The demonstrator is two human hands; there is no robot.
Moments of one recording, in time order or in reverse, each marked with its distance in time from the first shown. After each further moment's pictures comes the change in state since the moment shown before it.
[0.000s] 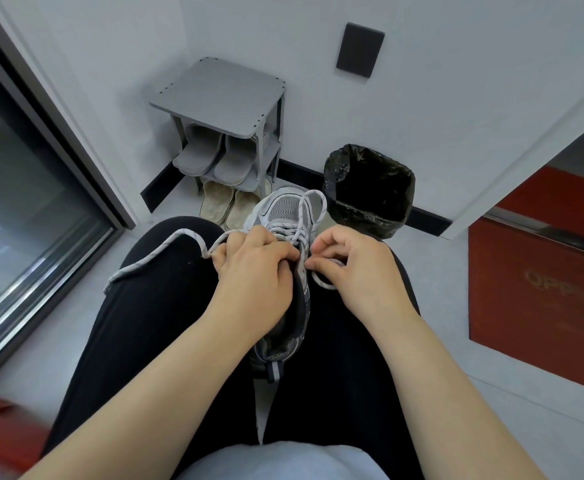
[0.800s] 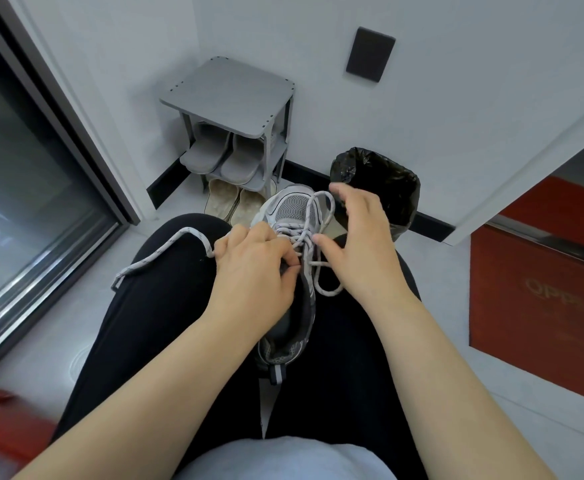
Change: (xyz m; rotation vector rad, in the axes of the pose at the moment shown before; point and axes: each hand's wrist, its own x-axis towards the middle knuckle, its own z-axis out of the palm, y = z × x) left_hand -0.001 -0.004 -0.012 0.041 0.033 0.045; right_hand 0.020 -0.011 0.003 -0.200 0.141 -0.126
